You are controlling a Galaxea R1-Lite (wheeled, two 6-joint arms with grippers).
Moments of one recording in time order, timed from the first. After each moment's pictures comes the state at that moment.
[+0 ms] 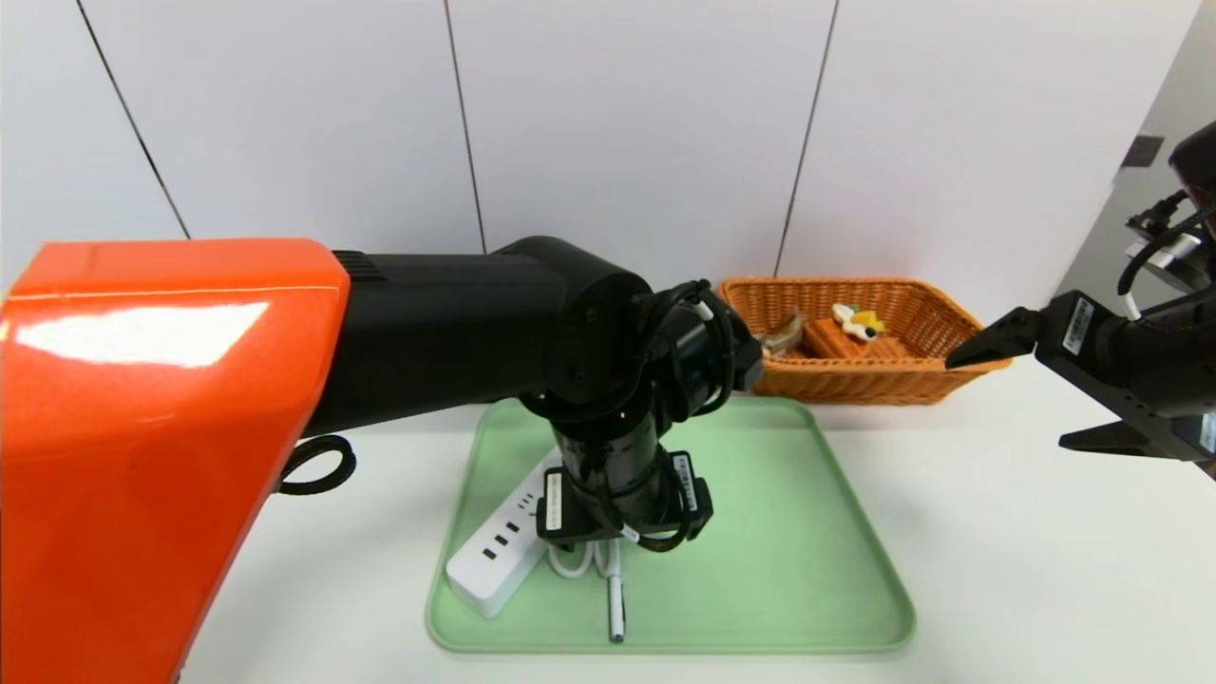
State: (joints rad) left arm -0.89 2.19 -1.96 1.00 0.13 -0.93; right arm 0.17 1.47 -1.29 0.67 0.02 0.73
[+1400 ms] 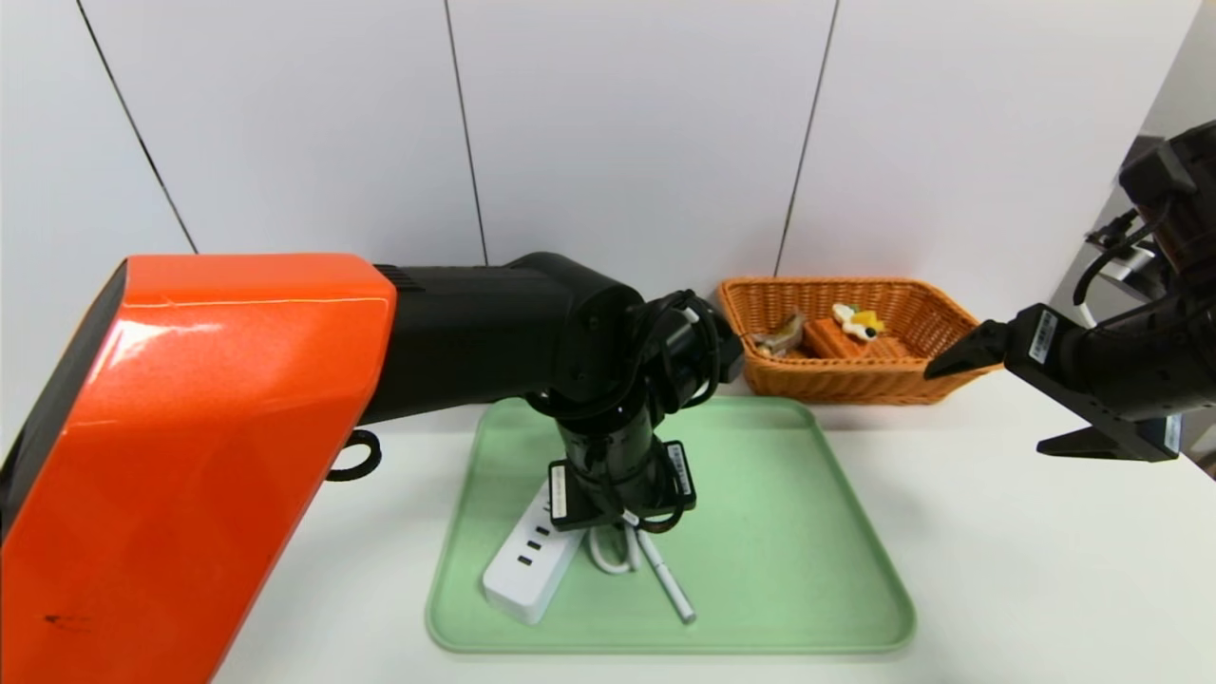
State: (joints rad) left arm -0.85 2.23 -1.97 0.93 0.12 -0.92; right arm 0.17 1.53 -1.29 0.66 0.03 0.71
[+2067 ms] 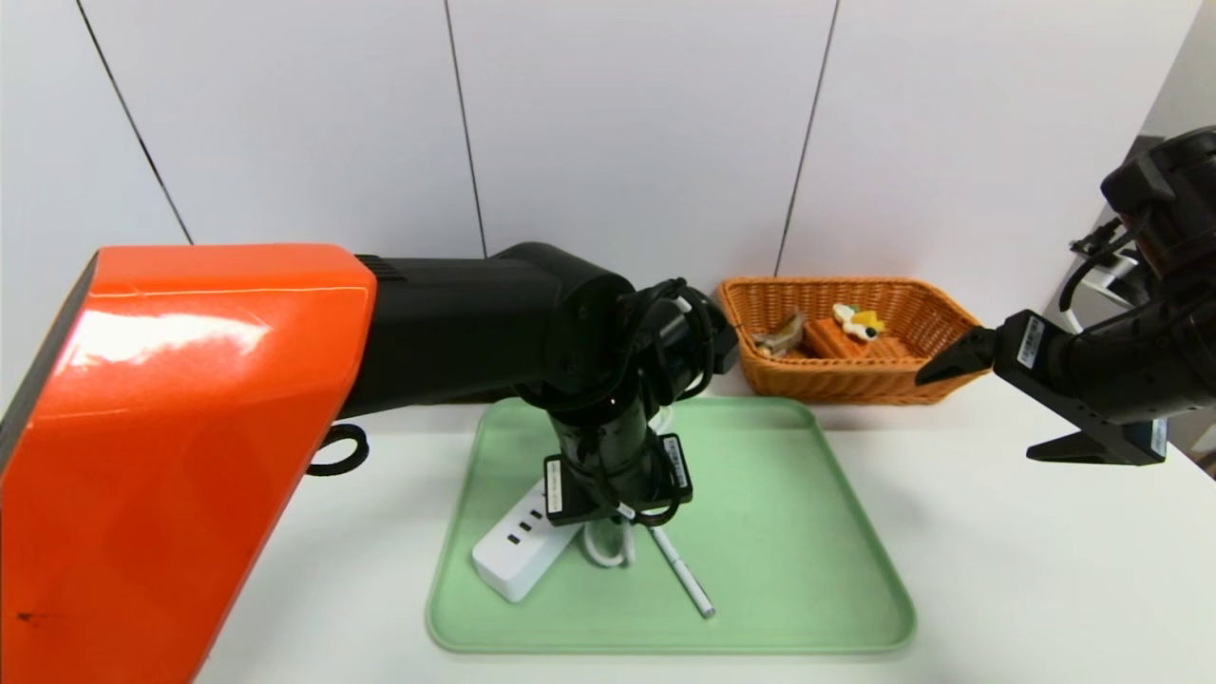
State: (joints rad) left arm -0.85 2.21 -1.97 0.94 0.11 -0.93; right arm 0.17 1.55 -1.29 0.66 0.05 0.71
